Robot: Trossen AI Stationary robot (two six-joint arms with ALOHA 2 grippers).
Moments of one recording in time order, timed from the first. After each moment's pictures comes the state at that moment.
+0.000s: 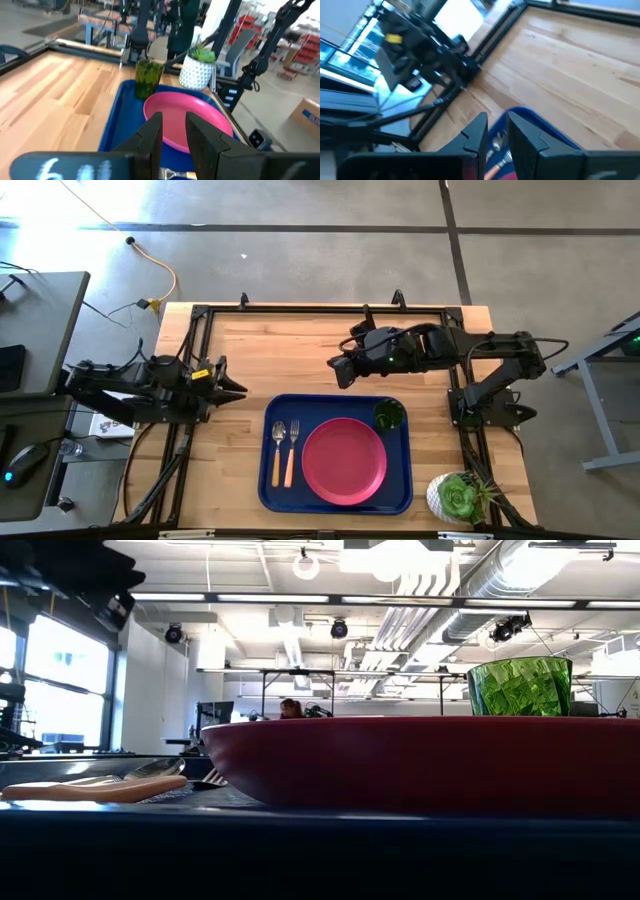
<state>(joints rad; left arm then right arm) -0.11 0.20 0.30 -0.23 0.01 -0.23 0.12 1.56 1.78 -0.80 0.30 0.93</state>
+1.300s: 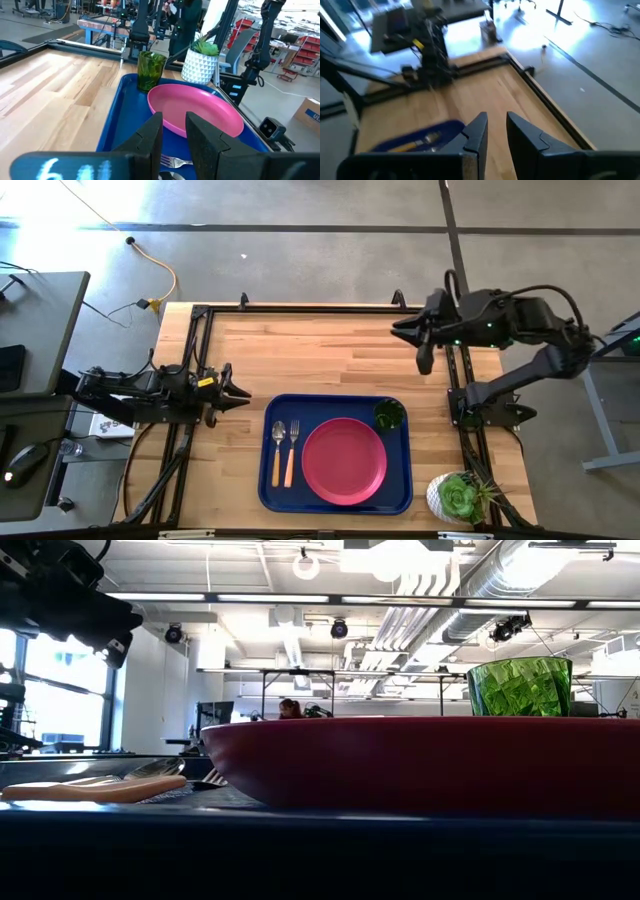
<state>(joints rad) -0.11 0.01 0.06 -0.13 0.01 -0.21 0.07 1.21 1.79 -1.02 0.33 0.25</state>
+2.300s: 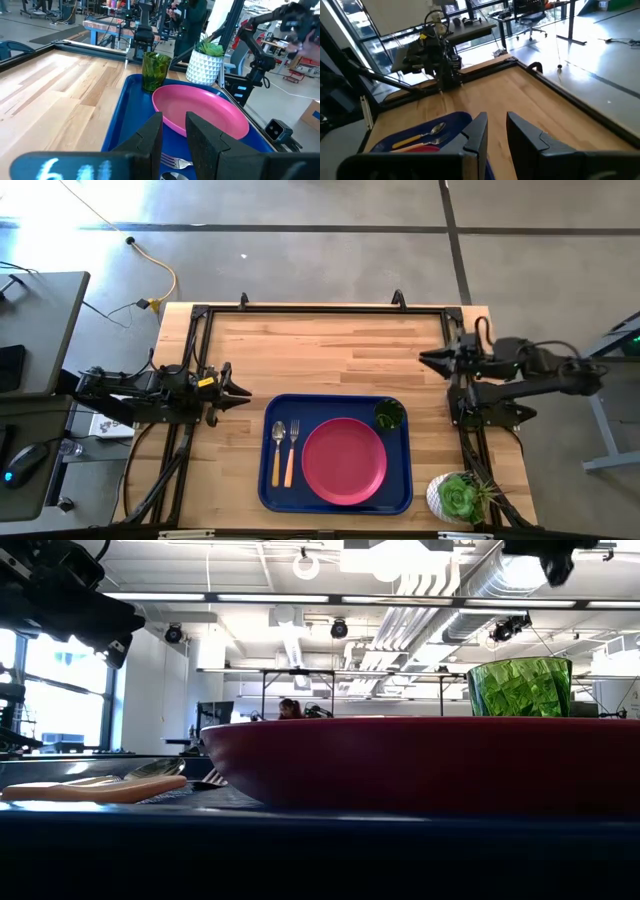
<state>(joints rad) -0.11 0.01 0.06 -0.13 -0.01 -0.20 0.07 0.41 0.73 -0.52 0.30 0.28</state>
